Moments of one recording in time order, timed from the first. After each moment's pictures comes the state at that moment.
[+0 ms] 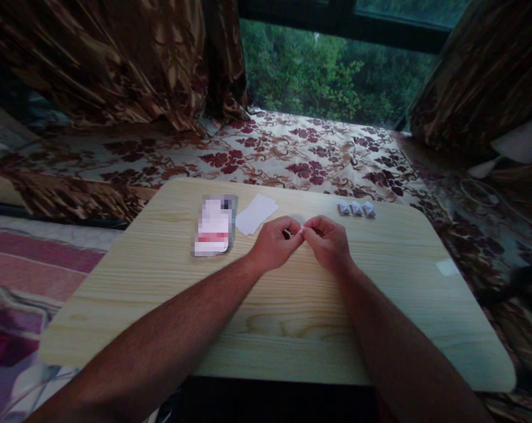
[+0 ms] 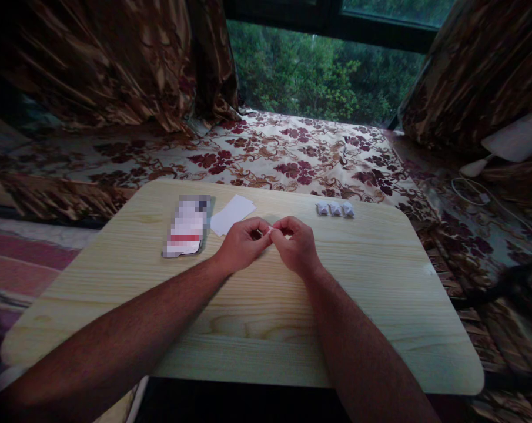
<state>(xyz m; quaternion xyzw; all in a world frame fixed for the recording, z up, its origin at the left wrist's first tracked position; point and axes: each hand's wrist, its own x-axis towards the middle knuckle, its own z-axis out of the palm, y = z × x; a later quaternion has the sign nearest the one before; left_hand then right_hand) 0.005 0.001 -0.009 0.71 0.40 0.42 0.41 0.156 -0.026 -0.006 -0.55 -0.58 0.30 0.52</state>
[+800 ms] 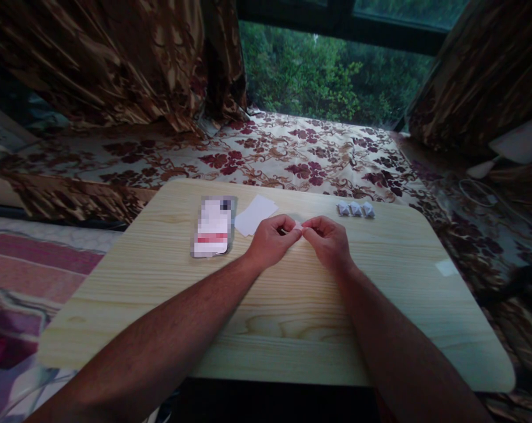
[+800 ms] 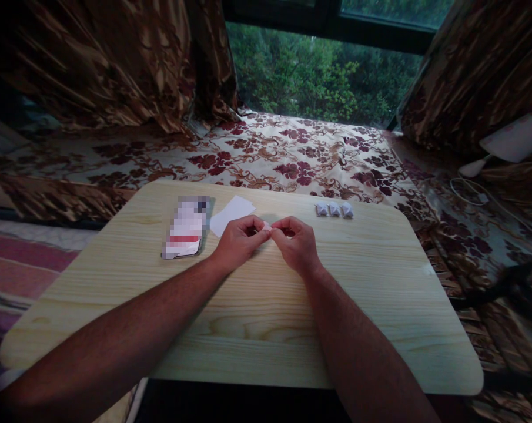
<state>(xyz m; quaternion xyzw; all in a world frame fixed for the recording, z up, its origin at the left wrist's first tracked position) 0.005 0.005 -0.010 0.64 0.40 0.44 0.48 0.156 -0.024 -0.005 -0.55 -0.54 0.33 0.54</state>
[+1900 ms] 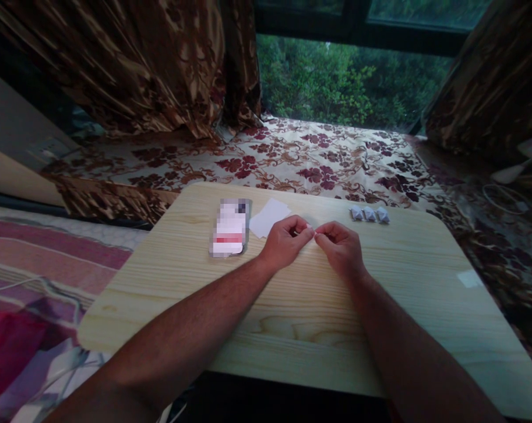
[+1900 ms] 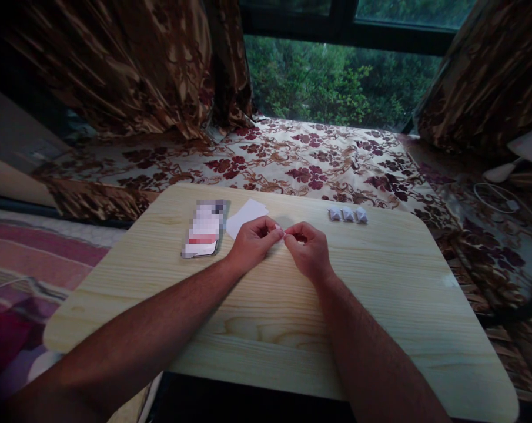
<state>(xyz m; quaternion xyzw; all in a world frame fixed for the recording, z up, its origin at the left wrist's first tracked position) 0.003 0.004 -0.010 0.63 0.39 0.47 0.48 0.154 -0.029 -0.009 -0.54 -0.56 0.31 0.54</state>
